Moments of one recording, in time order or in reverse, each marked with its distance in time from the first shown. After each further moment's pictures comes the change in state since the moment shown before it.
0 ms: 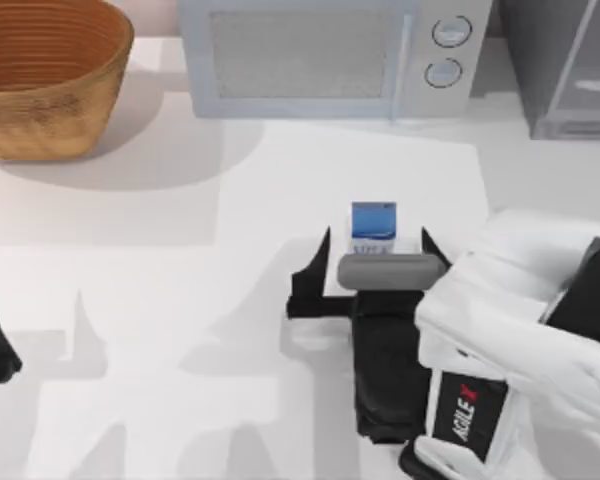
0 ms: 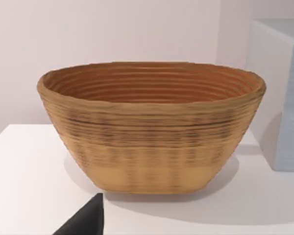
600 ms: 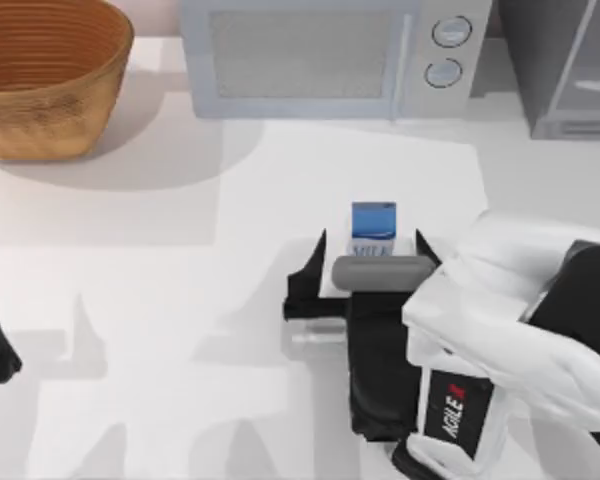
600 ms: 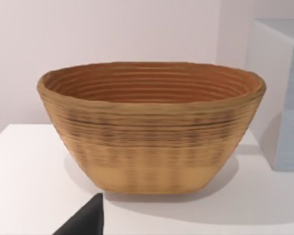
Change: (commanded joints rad) left arm 0.000 0.000 0.000 0.000 0.000 0.000; right arm -0.017 0.051 0.043 -0.001 -0.012 -0.003
